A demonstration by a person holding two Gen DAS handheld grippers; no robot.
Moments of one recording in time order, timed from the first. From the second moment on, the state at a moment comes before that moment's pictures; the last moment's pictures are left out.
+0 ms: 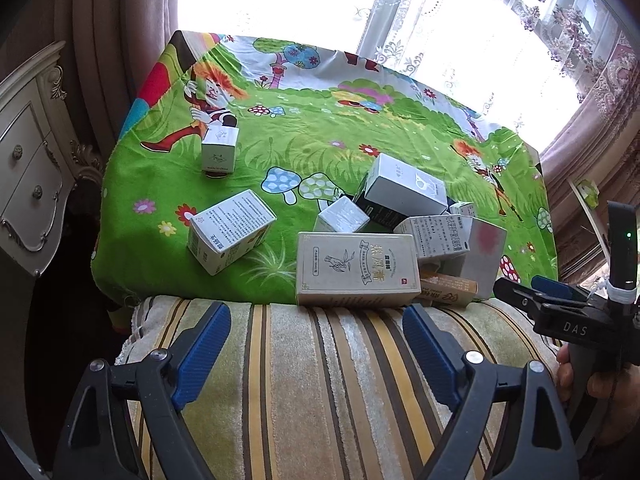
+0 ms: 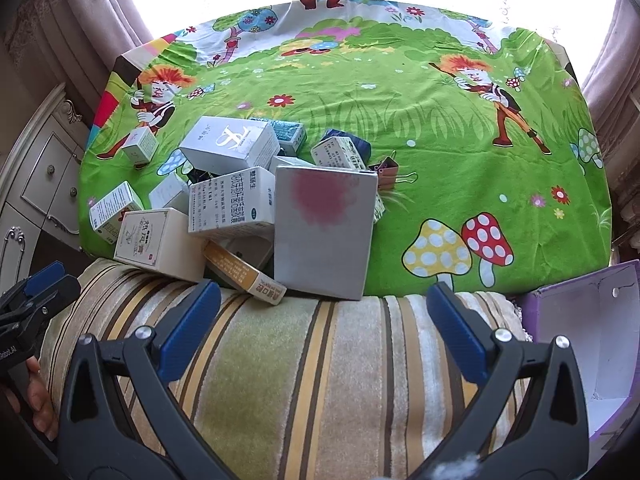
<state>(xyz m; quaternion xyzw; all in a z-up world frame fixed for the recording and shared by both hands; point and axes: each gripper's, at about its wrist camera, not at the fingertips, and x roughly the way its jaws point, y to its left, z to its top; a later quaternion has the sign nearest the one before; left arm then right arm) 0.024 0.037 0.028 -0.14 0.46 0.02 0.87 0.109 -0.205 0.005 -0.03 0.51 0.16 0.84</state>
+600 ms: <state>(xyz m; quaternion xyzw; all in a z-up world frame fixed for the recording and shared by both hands) 0.066 0.084 0.013 -0.10 0.49 0.05 0.86 0.148 -0.185 -0.020 -0.05 0.55 0.12 0.83</state>
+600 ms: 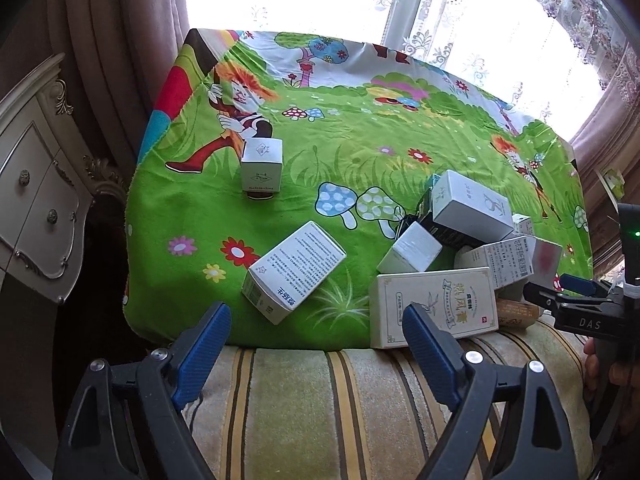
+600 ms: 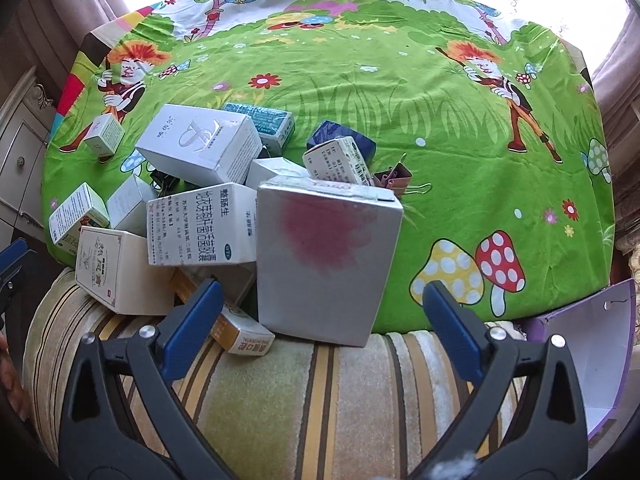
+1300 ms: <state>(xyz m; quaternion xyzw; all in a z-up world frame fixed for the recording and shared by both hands) 0.116 0.090 -0.035 0.00 0.56 0.04 0.83 0.157 -0.186 -0.032 -0.04 0.56 0.12 0.82</state>
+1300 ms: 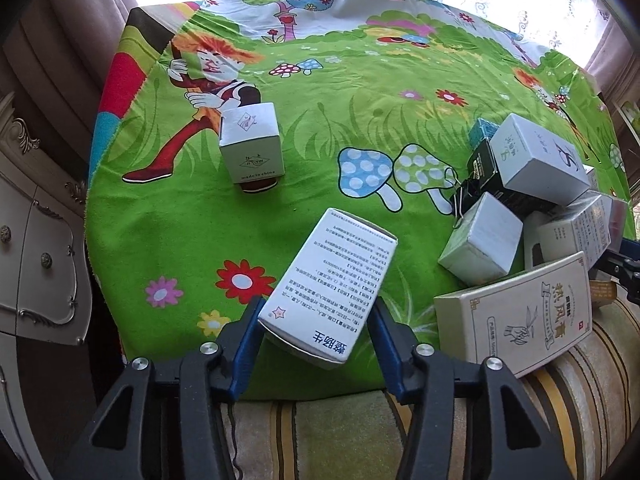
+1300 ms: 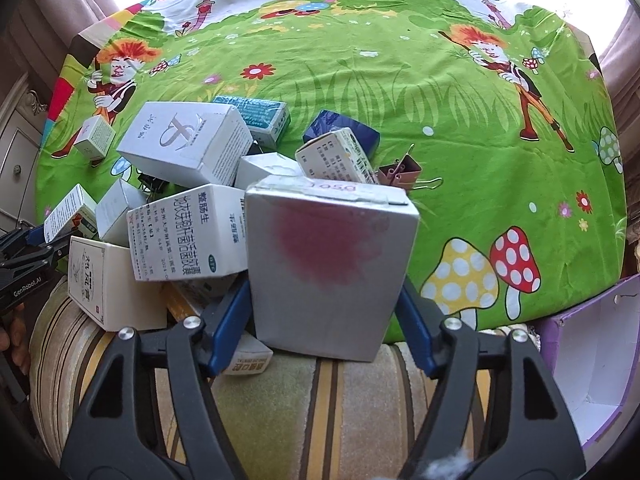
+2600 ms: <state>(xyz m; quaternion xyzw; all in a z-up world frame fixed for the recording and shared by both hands) 0.099 -0.043 0.060 0.08 0.42 0.02 0.90 0.118 -0.273 0.019 0.08 0.47 0.06 0.88</state>
